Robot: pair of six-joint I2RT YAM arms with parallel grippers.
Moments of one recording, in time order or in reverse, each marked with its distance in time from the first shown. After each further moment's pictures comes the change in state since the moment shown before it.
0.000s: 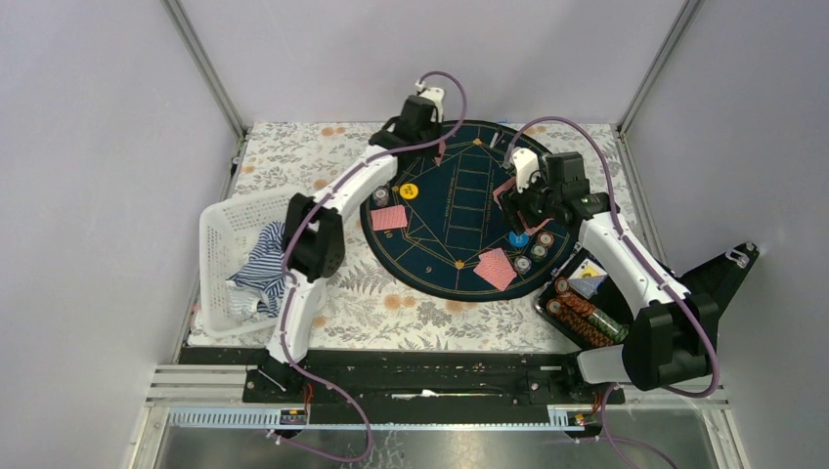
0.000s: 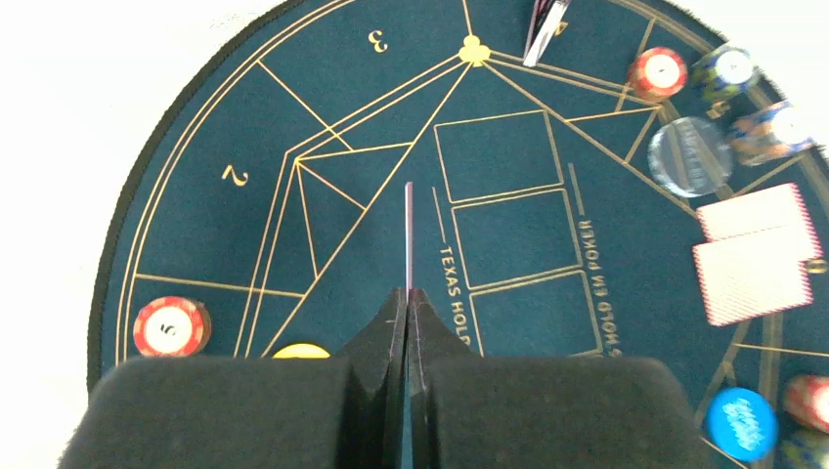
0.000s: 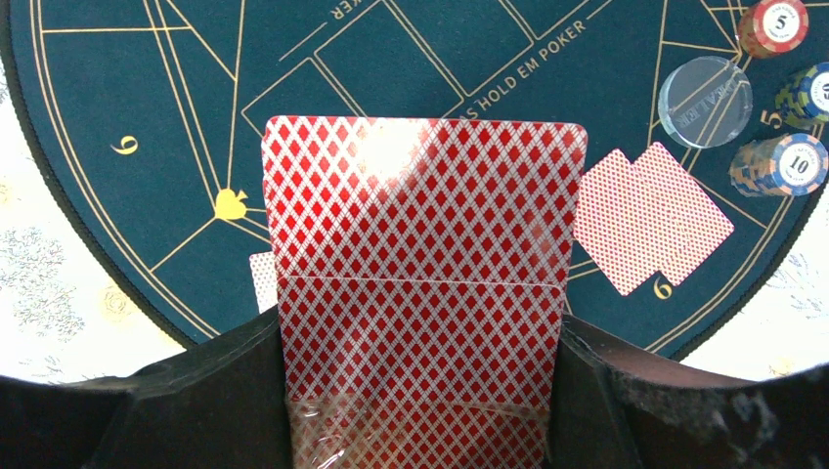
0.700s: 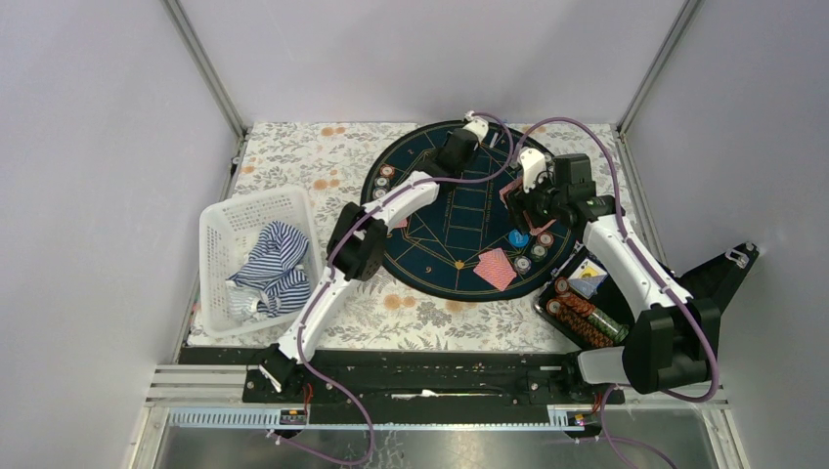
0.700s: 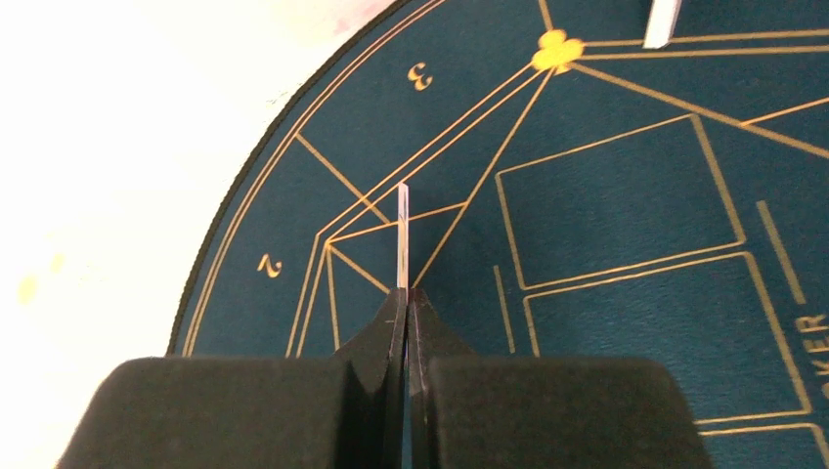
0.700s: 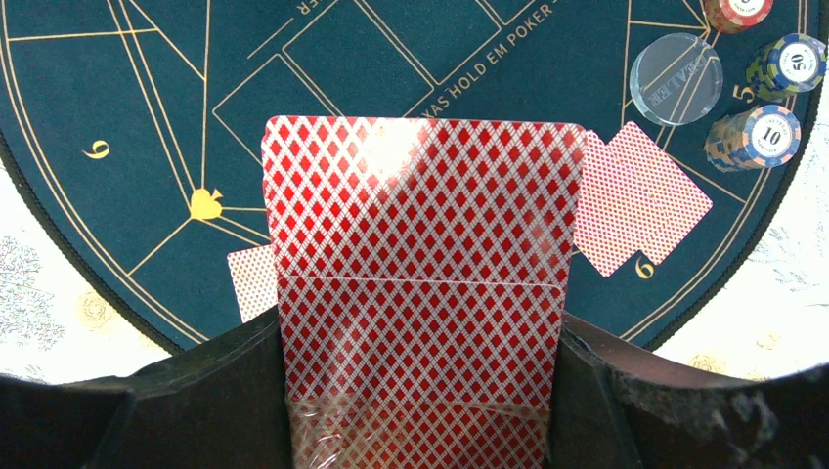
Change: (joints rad) left arm -0.143 0.424 0.311 0.171 -0.457 0.412; right arm -0.046 -0.018 -0.022 0.016 -0.001 0.003
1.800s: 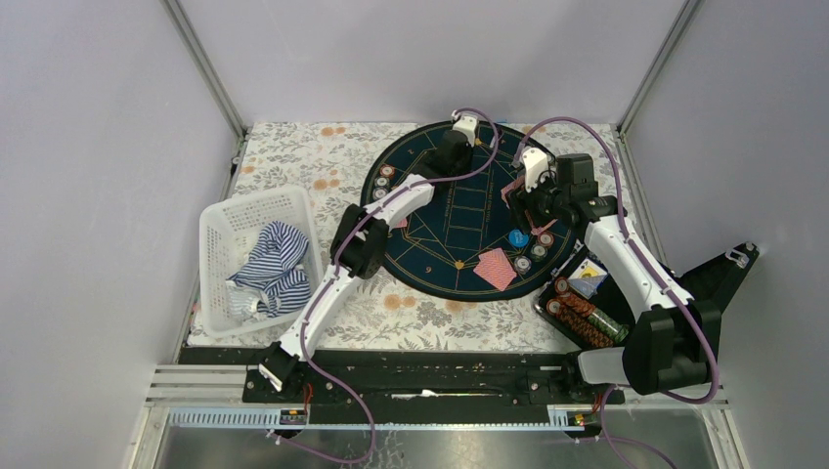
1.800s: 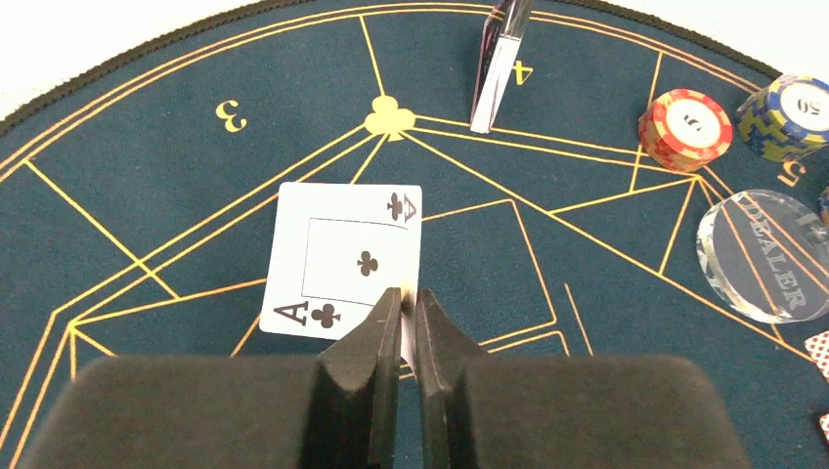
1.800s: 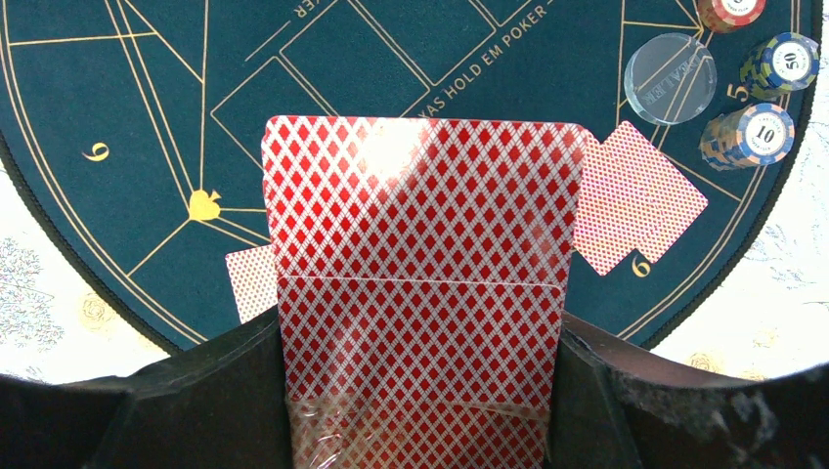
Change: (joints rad) left arm 0.042 0.142 0.107 0.156 0.367 -0.356; right arm -0.013 -0.008 -0.004 0.004 -0.009 0.000
